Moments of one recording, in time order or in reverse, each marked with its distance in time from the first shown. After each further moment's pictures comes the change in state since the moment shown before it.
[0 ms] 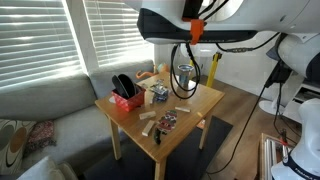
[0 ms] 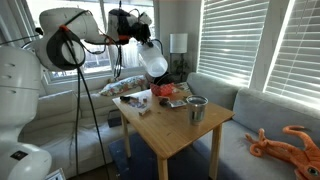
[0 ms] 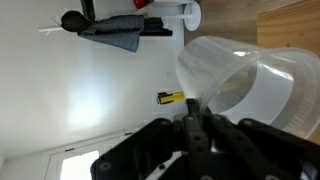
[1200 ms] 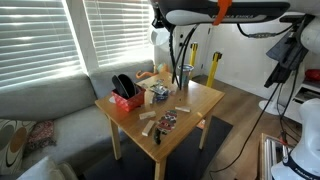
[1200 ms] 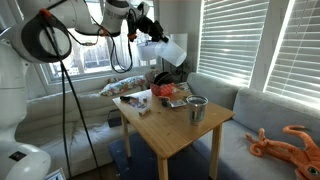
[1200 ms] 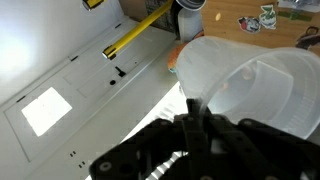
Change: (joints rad) arm -0.024 -0.186 0.008 -0.177 0.112 0.646 0.316
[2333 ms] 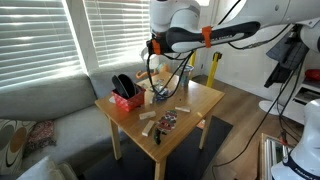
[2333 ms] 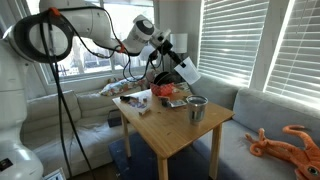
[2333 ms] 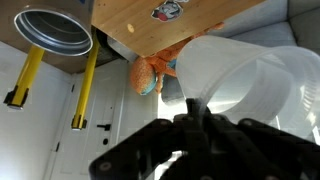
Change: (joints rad) arm -0.236 -0.032 0.009 -0.324 0.199 0.574 0.693
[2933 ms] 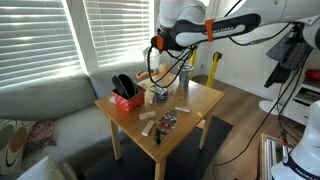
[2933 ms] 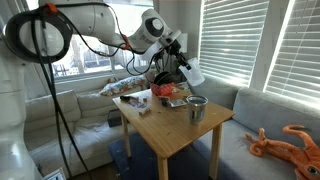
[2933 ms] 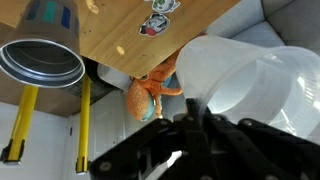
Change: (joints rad) arm -0.183 -0.028 0.089 -0.035 0.184 0.115 0.025
